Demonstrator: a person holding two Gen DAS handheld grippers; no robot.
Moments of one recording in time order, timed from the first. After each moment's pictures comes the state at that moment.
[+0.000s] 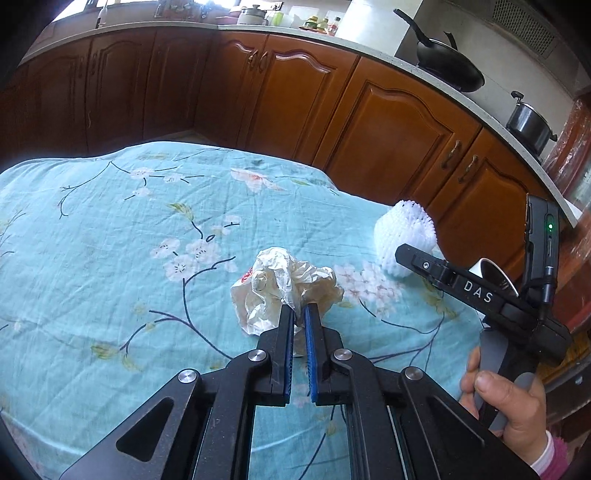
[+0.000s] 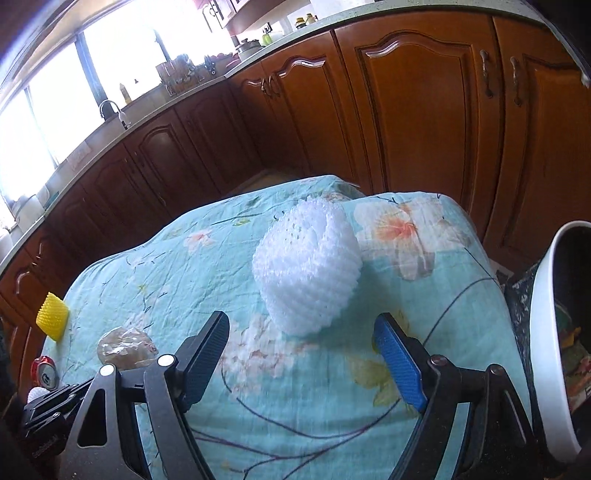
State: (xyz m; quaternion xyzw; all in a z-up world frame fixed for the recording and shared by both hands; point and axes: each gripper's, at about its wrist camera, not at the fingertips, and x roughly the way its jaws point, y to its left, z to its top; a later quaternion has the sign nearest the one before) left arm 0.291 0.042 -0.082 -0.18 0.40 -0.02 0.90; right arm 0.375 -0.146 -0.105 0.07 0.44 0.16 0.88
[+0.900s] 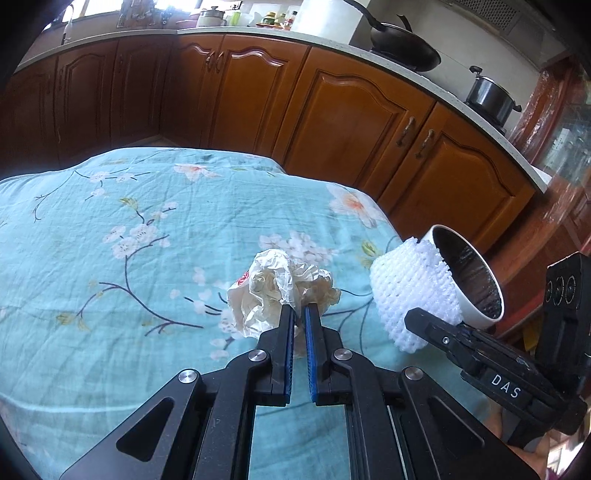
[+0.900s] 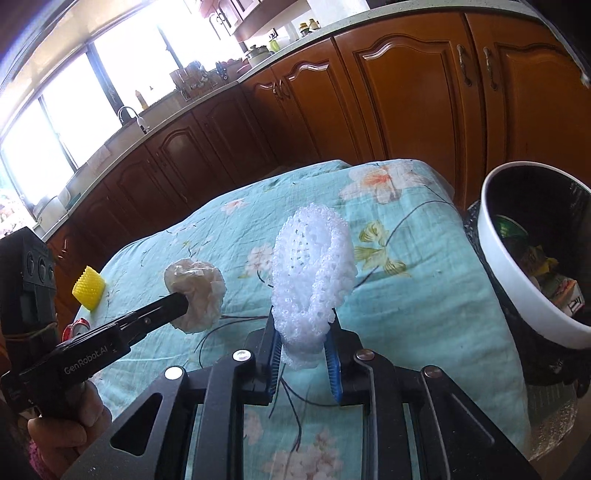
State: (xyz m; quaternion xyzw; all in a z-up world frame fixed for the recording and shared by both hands) left arm 0.263 -0.003 -0.068 -0.15 0.40 -0.09 0.90; right arm 0.259 -0.195 -0.077 0.11 0.44 0.19 0.87
